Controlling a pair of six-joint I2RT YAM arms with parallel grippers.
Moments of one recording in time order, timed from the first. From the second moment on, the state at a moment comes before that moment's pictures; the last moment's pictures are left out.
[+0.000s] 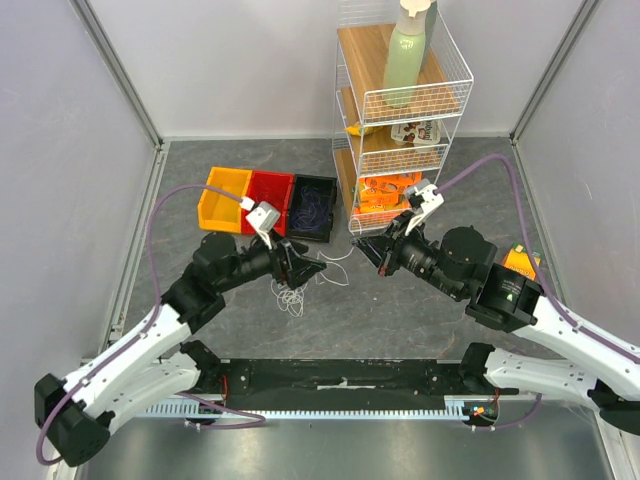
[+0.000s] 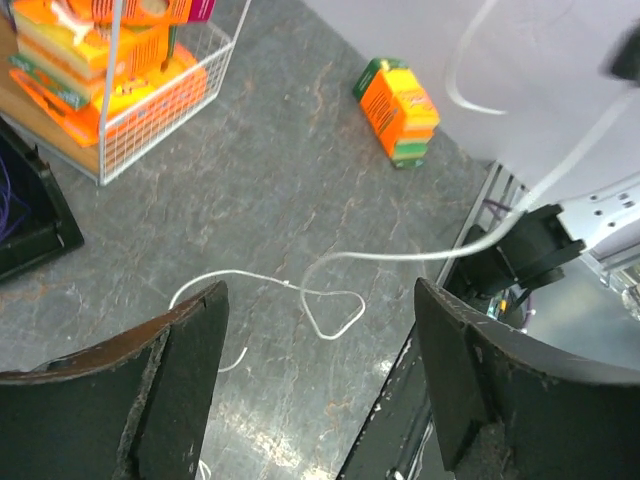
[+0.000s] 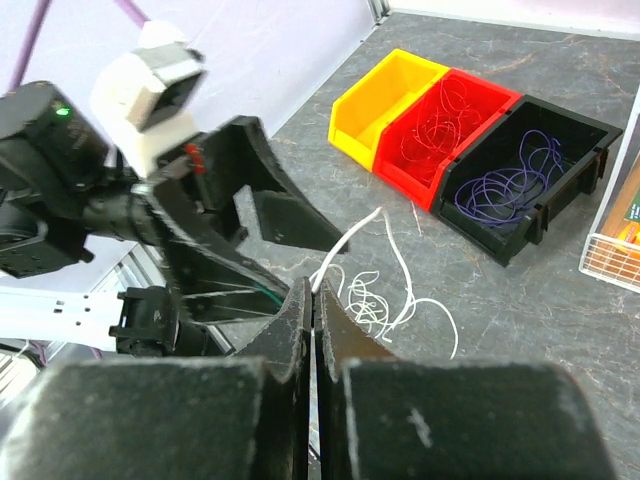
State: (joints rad) left arm -0.68 0.78 0.64 0.03 0.37 -0.40; right arm 1.02 0.87 1.03 -0.25 0.17 0.44
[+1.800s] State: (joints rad) left arm 0.12 1.67 1.23 -0.31 0.06 -0.93; right arm 1.02 0.69 0.99 -0.47 0.39 0.43
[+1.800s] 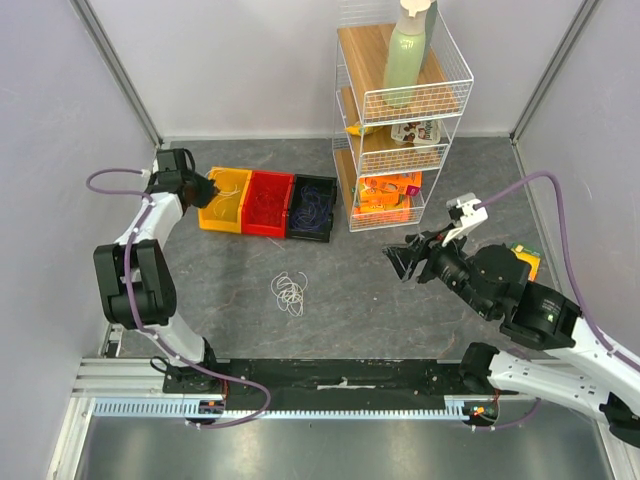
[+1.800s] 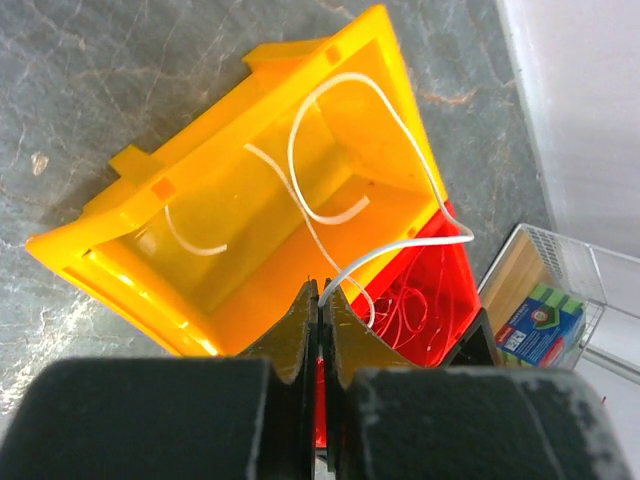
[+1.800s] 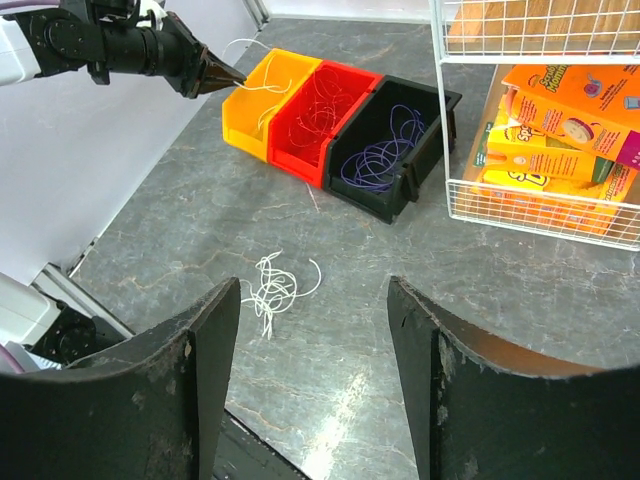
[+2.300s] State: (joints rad) left arm 0.10 1.47 0.99 -0.29 0.16 -0.94; right arm 1.02 1.02 0.86 -0.25 0.23 0.48
